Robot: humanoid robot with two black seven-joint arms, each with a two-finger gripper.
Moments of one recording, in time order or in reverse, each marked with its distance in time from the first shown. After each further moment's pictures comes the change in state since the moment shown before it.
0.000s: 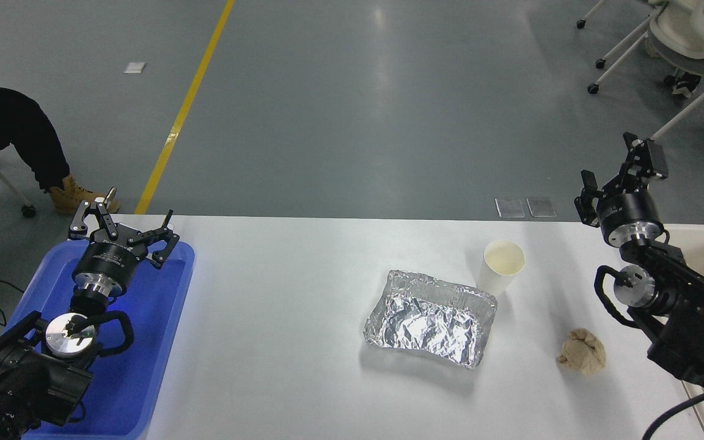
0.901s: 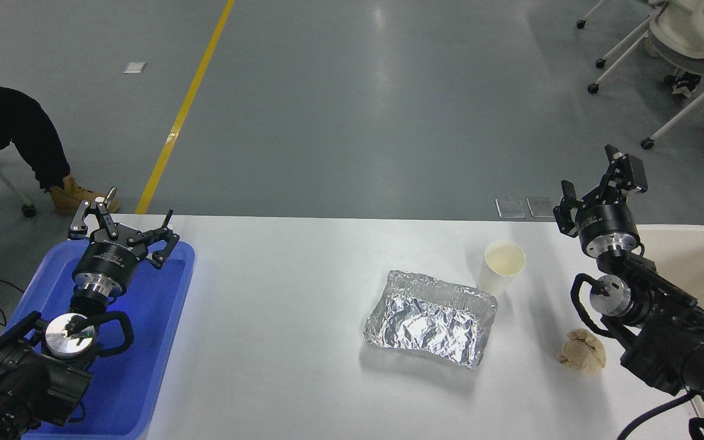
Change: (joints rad) left arm 0.000 0.000 0.000 0.000 0.000 0.000 0.000; right arm -0.117 0.152 0.303 -0.006 0.008 0.012 0.021
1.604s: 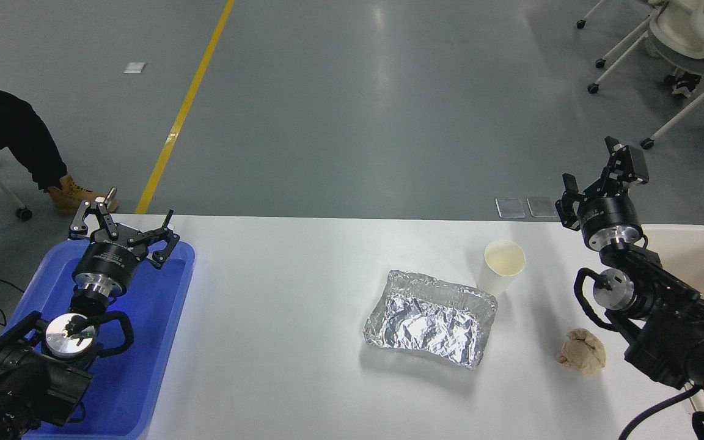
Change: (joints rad) left arm 0.000 0.000 0.001 0.000 0.000 0.000 0.000; right arm 0.009 -0.003 0.002 0.002 -0.012 -0.002 -0.003
